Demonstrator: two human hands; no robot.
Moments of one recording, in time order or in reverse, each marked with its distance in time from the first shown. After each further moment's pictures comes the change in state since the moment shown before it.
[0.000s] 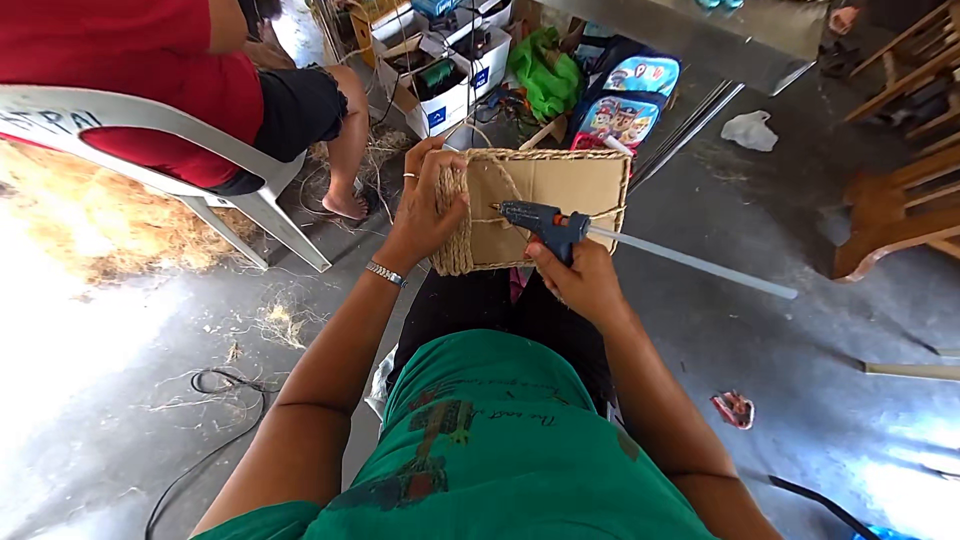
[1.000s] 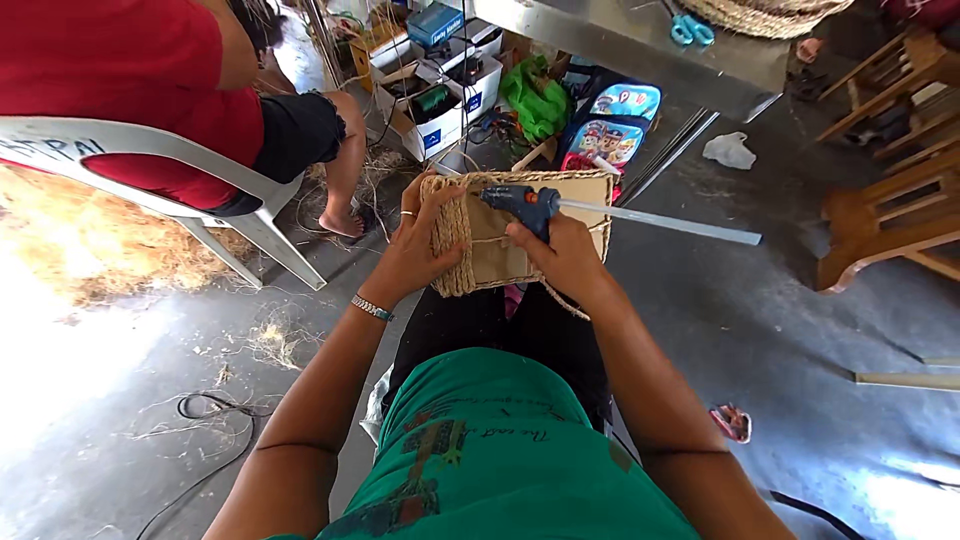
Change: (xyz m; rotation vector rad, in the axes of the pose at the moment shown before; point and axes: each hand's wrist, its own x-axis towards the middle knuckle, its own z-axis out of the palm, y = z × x) left_hand -0.016 0.012 -0.014 0.025 -0.182 -0.152; right_hand 0.056 -0.013 -0.003 -0.247 0.012 -0.060
